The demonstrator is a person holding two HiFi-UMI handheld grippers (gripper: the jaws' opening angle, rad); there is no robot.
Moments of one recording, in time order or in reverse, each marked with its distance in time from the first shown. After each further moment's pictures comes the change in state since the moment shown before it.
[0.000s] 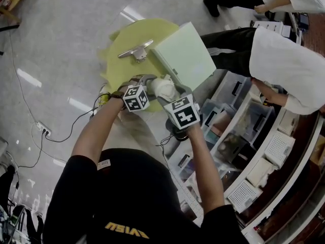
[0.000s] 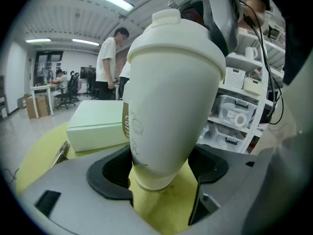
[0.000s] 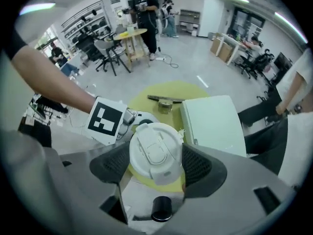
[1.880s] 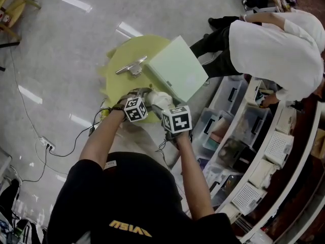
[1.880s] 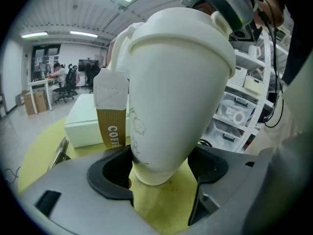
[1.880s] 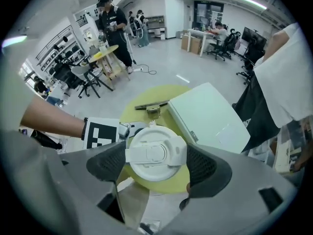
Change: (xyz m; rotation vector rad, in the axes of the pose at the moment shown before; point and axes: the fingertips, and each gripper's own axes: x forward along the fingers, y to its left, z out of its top) left arm -0.002 -0.001 -0.001 -0.018 0.089 -0.023; right arm -0.011 -0.010 0.002 0.333 -0.101 -0.055
